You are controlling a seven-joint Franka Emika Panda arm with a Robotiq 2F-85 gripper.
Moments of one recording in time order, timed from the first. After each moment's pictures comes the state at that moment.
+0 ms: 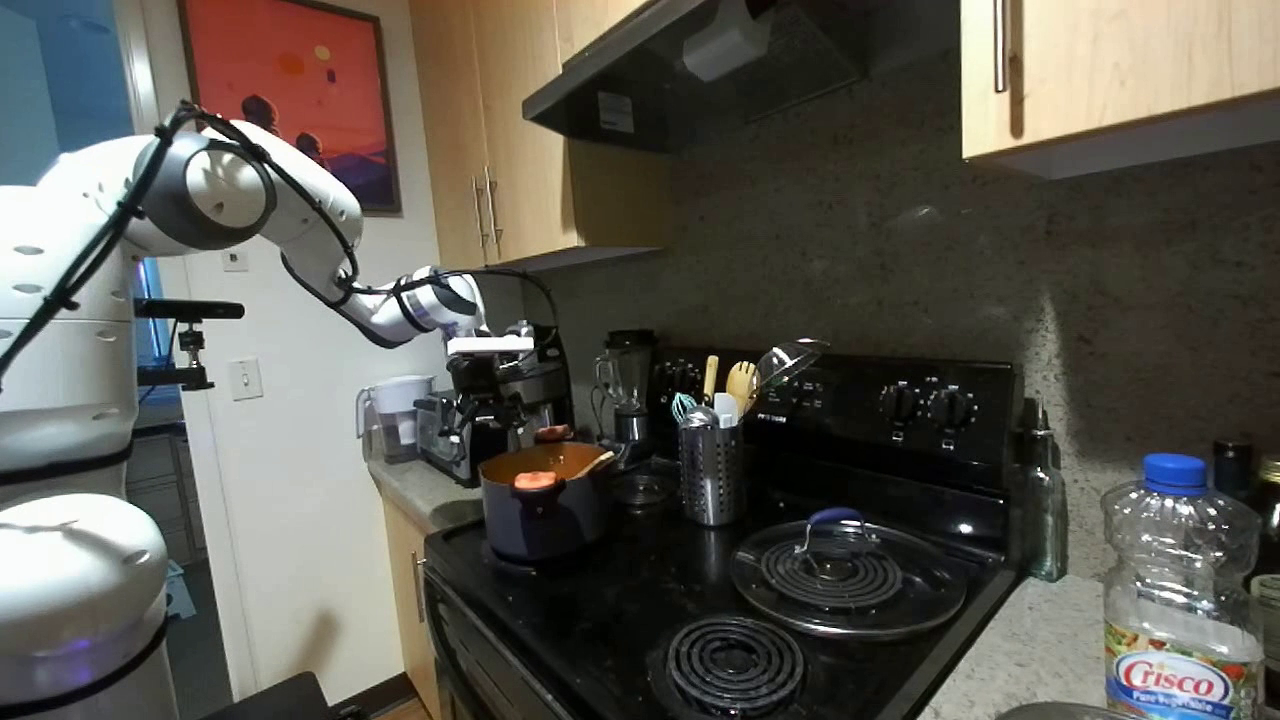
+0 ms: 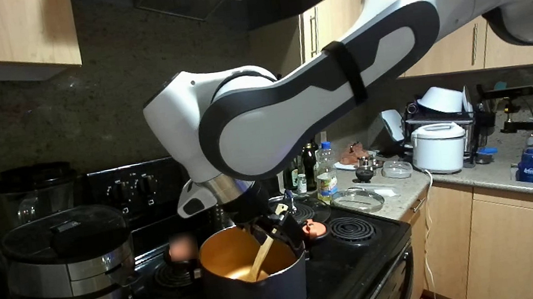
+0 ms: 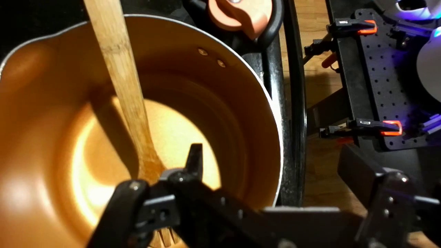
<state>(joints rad) 0.23 0.10 0.27 -1.96 -0.42 1.66 -0.87</state>
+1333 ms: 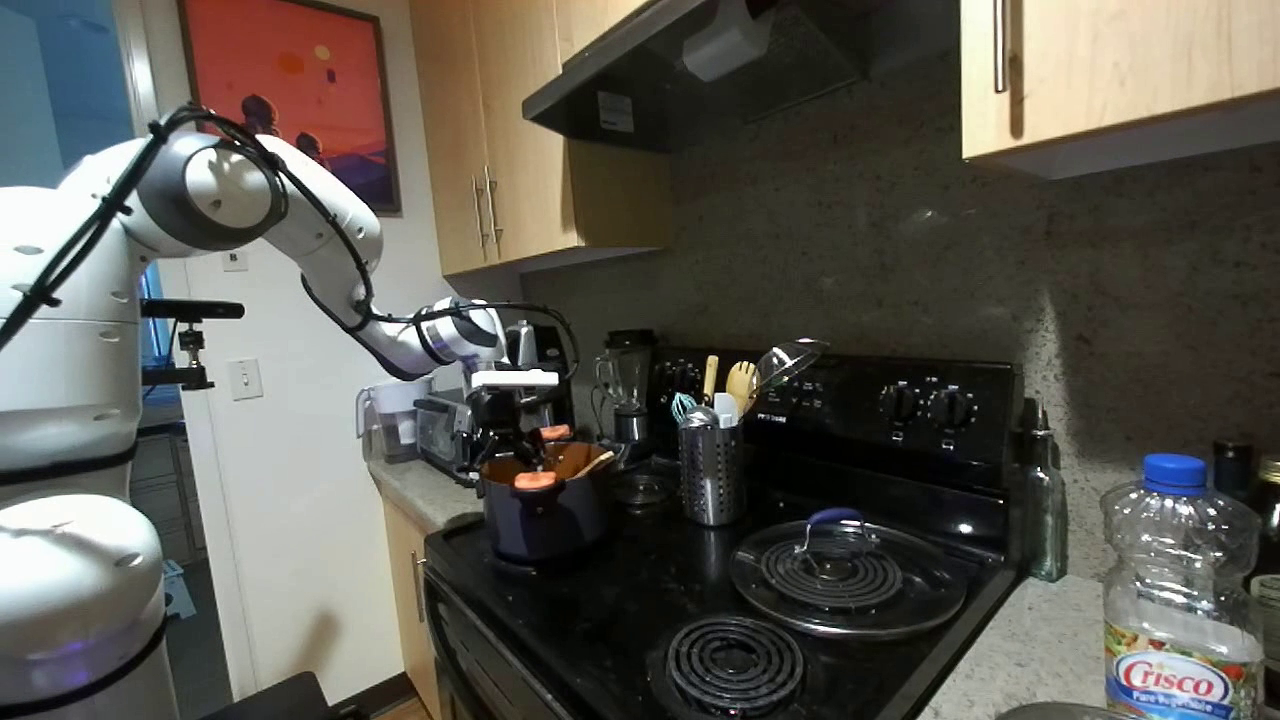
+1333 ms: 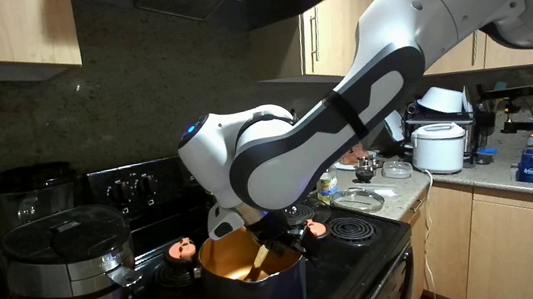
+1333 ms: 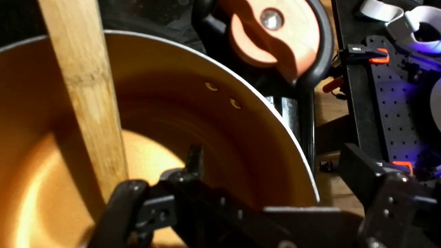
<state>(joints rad) 0.19 0.12 0.21 -2.08 -0.46 1.78 -0.98</state>
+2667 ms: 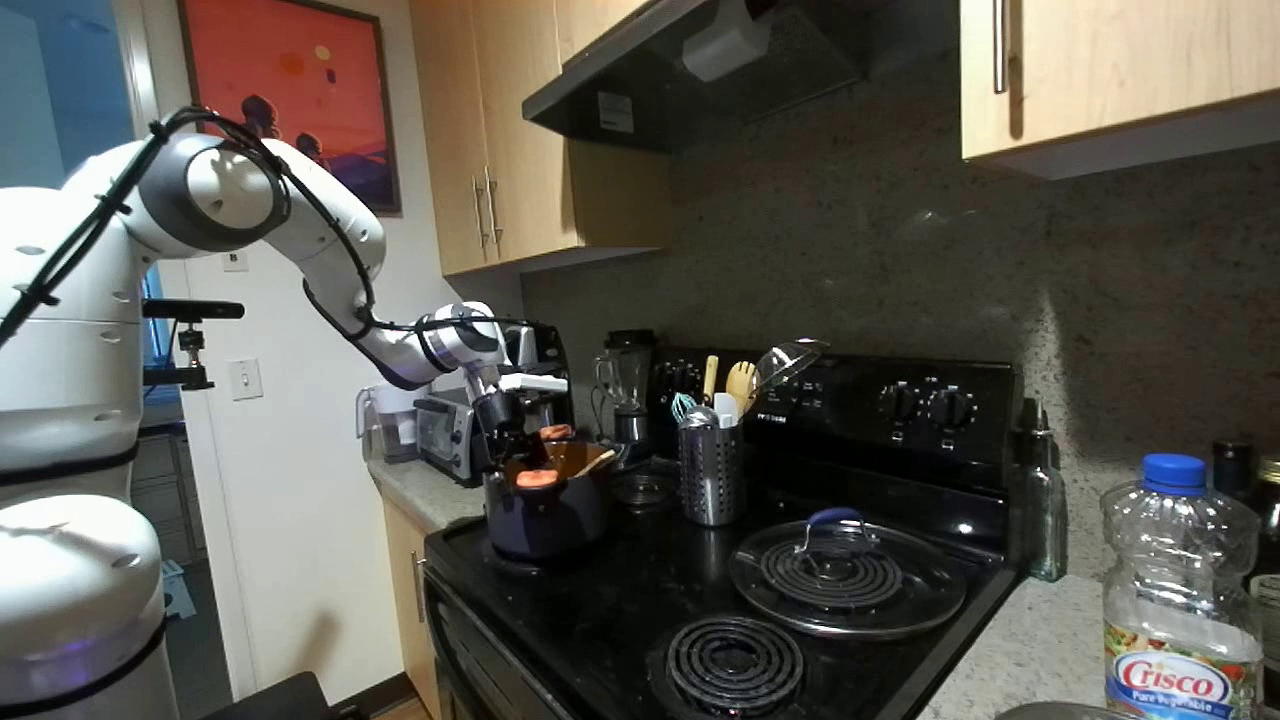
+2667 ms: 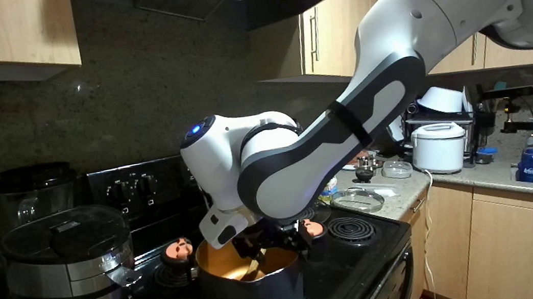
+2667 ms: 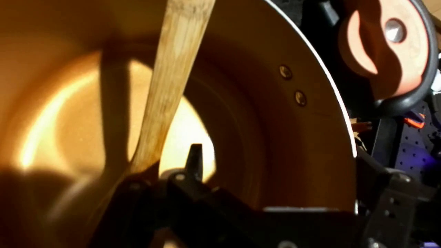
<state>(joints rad) 0.18 0.13 0.21 -2.10 -0.51 1.93 -1.36</state>
